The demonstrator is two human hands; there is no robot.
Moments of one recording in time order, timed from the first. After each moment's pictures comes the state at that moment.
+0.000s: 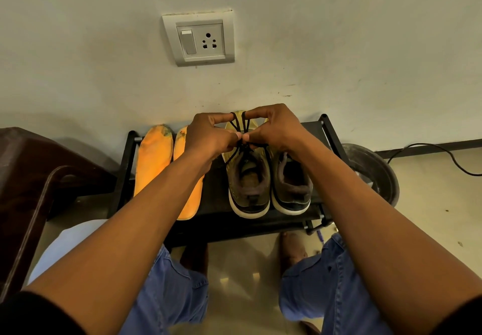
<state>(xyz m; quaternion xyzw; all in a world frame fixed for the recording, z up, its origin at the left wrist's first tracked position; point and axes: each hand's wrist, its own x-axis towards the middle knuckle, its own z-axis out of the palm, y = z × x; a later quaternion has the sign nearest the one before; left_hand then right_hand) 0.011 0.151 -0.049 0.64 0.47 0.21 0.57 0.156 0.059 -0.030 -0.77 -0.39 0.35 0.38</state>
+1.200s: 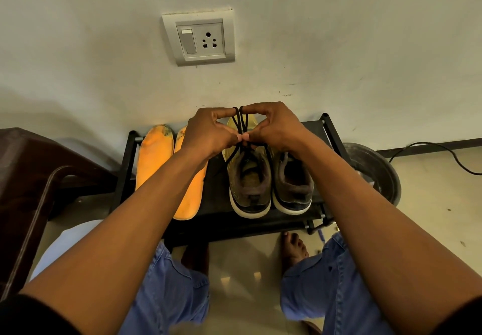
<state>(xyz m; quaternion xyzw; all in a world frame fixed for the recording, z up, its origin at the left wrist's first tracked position) 0.010 0.157 -0.041 0.72 0.44 0.18 0.50 0.156 0.058 -0.028 -0.75 -0.42 0.35 0.38</state>
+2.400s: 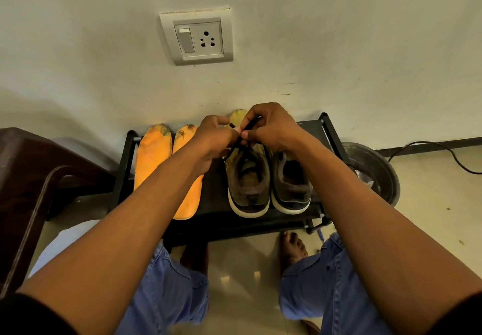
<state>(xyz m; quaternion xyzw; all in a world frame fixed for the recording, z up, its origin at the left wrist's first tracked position) 0.017 0.143 -0.035 0.61 0.48 0.11 0.62 0.155 0.063 -0.033 -0.75 -0.44 0.33 0.38</state>
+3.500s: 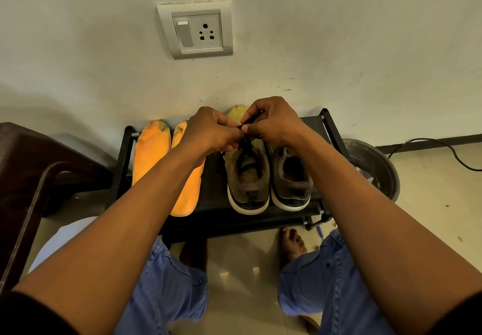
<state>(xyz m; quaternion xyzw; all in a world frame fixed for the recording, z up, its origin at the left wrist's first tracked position) 0.008 0.146 -0.031 0.71 0.44 0.12 0.53 0.157 0.062 -0.033 -0.76 -0.43 0.31 0.37</state>
